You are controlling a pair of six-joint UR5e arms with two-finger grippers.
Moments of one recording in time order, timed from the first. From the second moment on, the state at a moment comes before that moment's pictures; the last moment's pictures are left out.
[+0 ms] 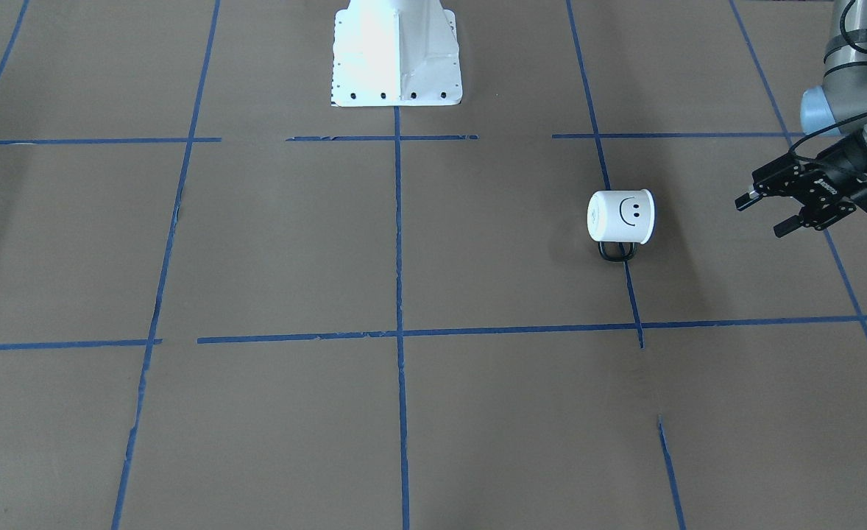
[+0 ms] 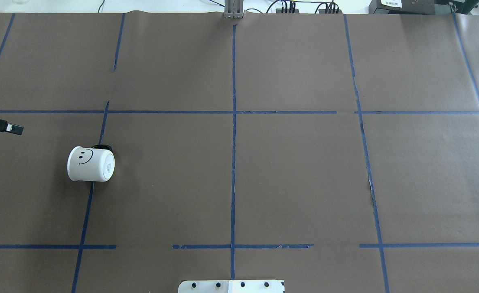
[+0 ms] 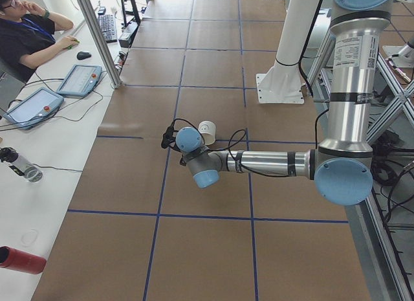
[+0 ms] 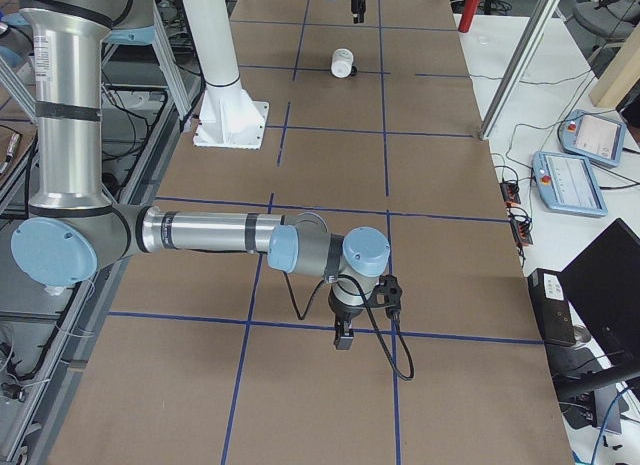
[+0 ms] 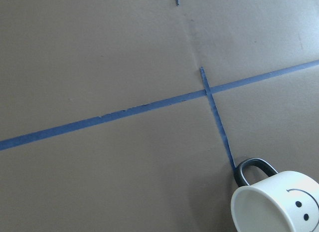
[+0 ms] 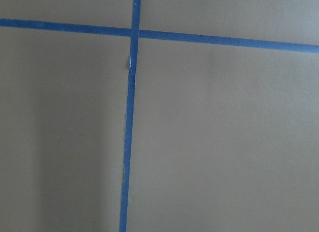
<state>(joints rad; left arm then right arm) -1.15 -1.58 -1.47 -2.74 -2.55 -0.79 1.57 -1.63 1.65 -1.72 2.28 -0.15</state>
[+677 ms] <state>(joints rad) -0.99 -1.60 -1.38 -3.07 -2.34 -1.14 1.57 -1.63 1.65 -1.72 2.28 -0.15</state>
